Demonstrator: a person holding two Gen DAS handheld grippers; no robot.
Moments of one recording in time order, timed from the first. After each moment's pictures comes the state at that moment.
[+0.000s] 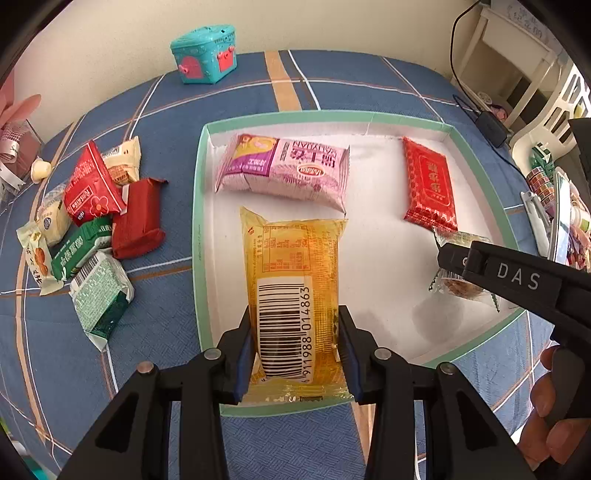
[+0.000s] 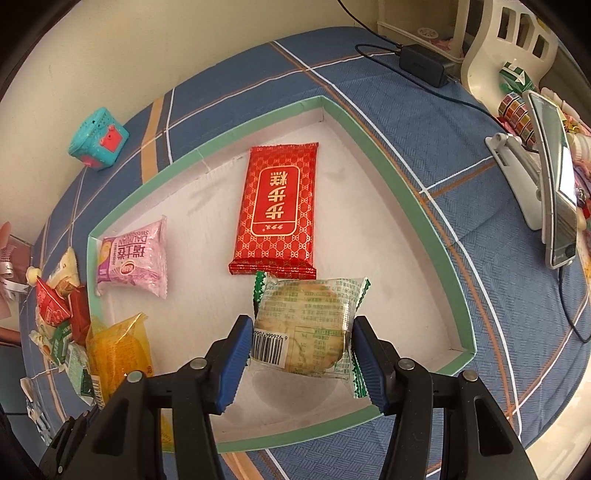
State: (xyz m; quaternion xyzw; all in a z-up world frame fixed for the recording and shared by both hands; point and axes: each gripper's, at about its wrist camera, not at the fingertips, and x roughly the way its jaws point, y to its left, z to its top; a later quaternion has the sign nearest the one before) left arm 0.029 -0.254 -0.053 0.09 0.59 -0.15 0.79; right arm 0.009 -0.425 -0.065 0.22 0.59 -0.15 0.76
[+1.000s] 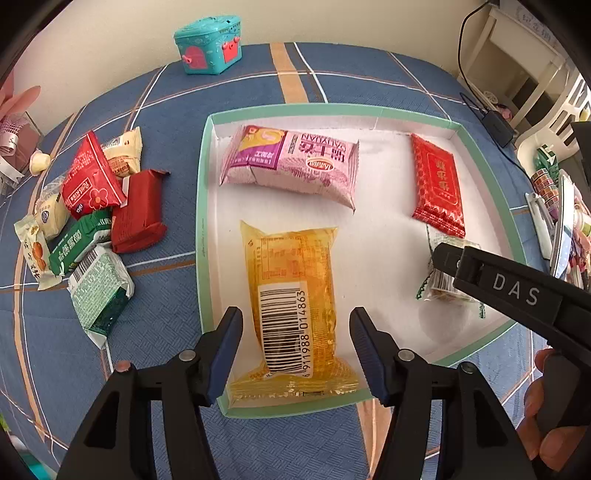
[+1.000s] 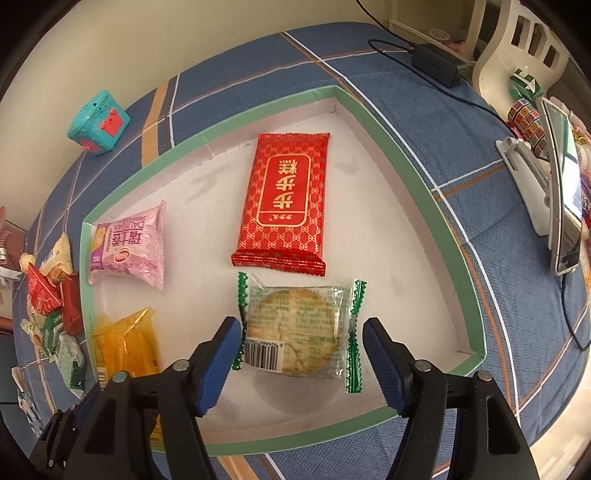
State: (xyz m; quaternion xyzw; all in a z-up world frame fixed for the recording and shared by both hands) left arm 0.035 -0.255 -0.054 0.08 0.60 -0.14 0.79; right arm 0.019 -0.417 -0.072 0.20 0.59 -0.14 0.77
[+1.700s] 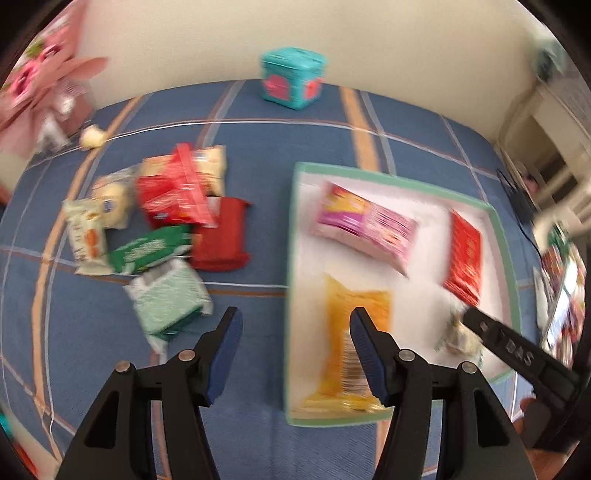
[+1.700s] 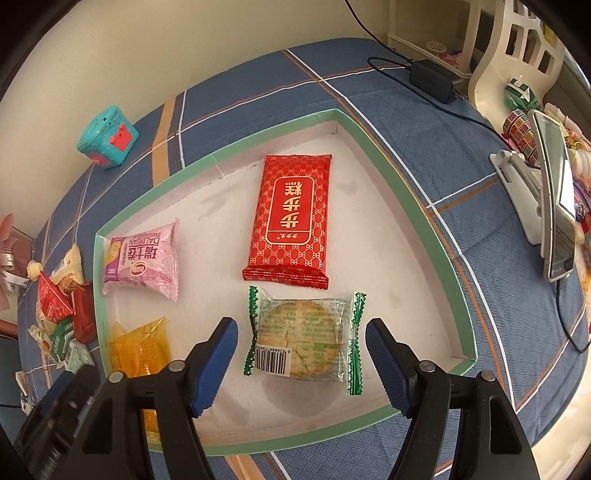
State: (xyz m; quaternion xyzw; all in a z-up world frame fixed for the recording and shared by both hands) left arm 0.055 -0.190 -0.012 0.00 0.57 -0.06 0.82; right arm 0.012 -0.423 -0.058 0.20 0.57 -0.14 0.78
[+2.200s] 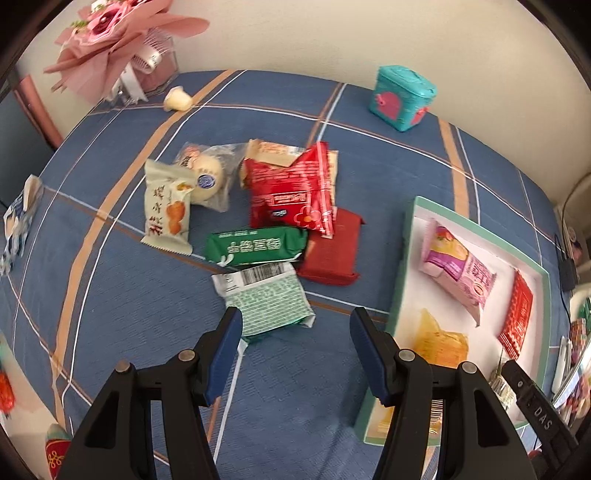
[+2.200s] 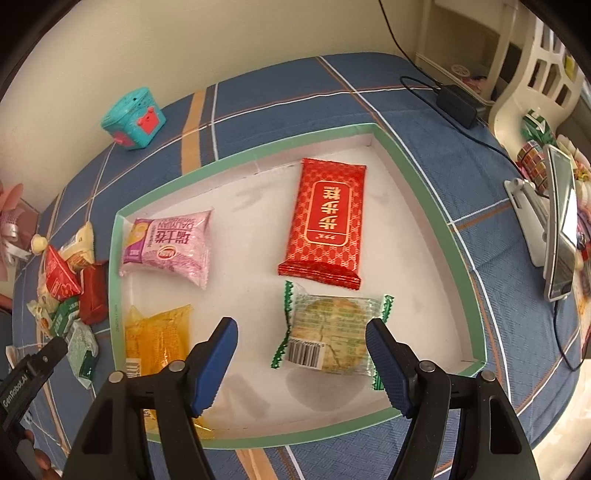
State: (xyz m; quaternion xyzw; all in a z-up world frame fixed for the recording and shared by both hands) left arm 0.065 -0.129 -0.016 -0.06 0.57 0.06 0.82; right arm 0.018 -0.389 -0.047 0.16 0.57 -0.12 0.80
